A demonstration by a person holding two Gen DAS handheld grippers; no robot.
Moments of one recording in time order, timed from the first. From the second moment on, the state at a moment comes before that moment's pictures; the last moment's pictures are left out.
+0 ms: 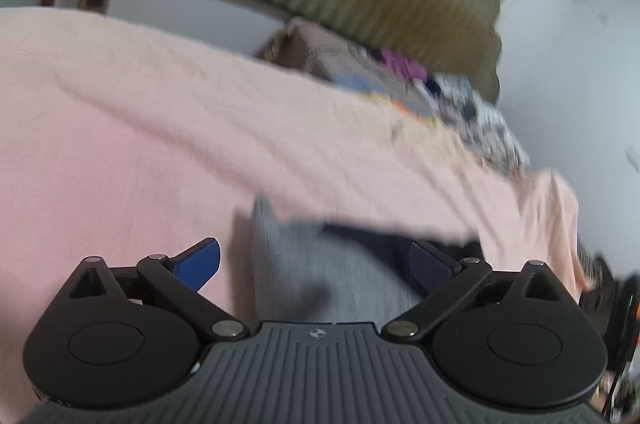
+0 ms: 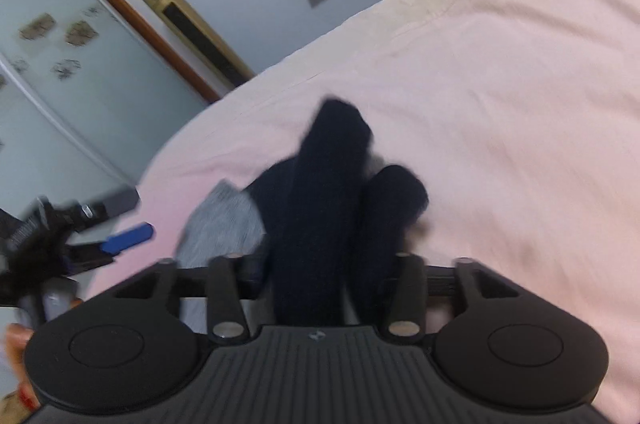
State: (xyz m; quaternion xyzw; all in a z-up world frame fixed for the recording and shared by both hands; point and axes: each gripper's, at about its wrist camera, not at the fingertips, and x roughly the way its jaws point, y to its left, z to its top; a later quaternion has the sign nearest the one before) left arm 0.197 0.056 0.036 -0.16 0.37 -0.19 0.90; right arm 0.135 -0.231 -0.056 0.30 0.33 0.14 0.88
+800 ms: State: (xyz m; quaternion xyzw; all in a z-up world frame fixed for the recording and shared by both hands) left arm 0.050 0.075 -0.018 -0.14 0.43 -0.24 0.86; right arm -0.010 -0.193 -0.073 0.25 0.36 0.15 0.89
